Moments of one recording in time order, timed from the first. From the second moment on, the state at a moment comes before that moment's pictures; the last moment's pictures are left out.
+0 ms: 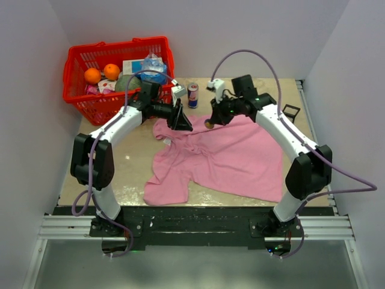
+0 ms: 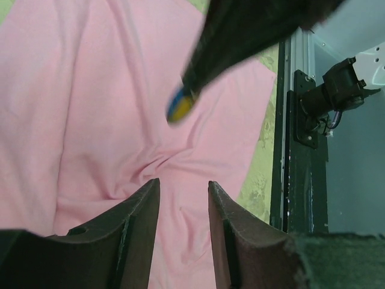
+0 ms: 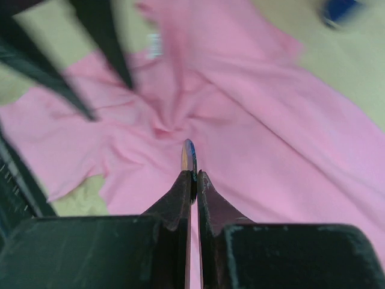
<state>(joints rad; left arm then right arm) -0.34 1.80 1.43 -0.40 1.07 0.18 0.43 1.69 1.56 -0.68 -0.52 -0.28</state>
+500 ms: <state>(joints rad) -0.34 1.83 1.49 -0.41 1.06 0.13 -0.04 1.54 1.40 -0.53 -0.09 0.27</state>
